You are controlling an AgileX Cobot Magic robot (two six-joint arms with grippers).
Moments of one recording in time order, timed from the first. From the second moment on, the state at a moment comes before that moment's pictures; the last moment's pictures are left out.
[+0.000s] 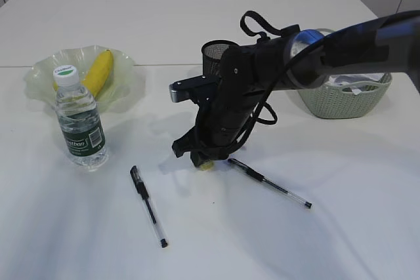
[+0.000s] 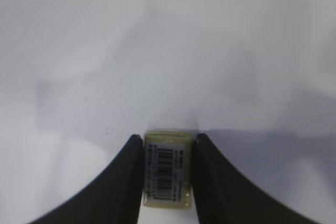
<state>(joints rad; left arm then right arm) -0.05 0.84 -0.72 0.22 0.34 -0.09 0.54 2.26 -1.62 0.21 0.68 -0.15</state>
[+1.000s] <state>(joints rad) -0.05 0.84 -0.72 0.23 0.34 -0.09 0.54 2.07 -1.67 0.12 0.83 -0.16</state>
